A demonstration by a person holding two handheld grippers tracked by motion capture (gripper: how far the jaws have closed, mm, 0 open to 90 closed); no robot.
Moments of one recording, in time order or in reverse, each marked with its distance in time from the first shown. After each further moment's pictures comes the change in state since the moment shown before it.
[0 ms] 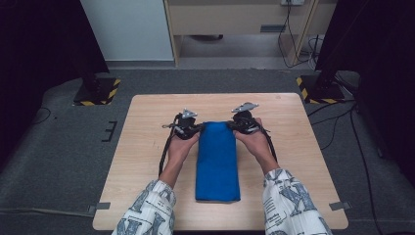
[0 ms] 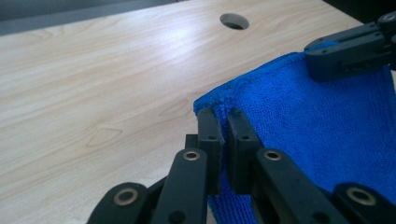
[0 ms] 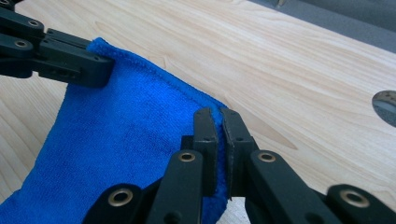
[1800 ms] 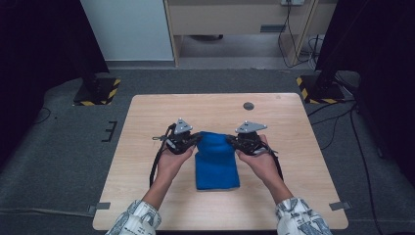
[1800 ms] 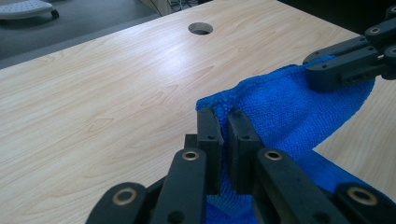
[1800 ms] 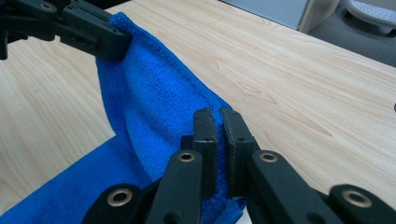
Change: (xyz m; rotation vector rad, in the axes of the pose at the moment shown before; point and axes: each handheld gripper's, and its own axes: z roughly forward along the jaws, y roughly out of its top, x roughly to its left) left arm -0.033 -0.019 -0.068 -0.043 -0.030 0.132; right arm 0.048 -0.038 -0.056 -0.125 0.067 -0.081
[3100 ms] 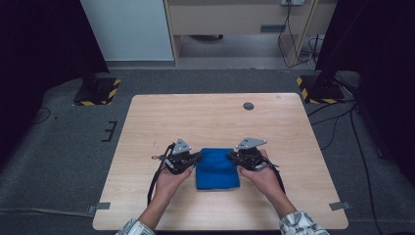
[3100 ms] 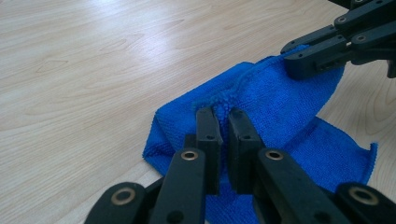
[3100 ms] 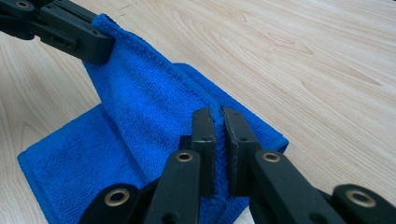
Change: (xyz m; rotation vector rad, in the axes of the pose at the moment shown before) left arm -0.022 -0.054 -0.006 0.039 -0.071 -0.037; right arm 0.016 -0.044 0.001 0.064 0.054 0.003
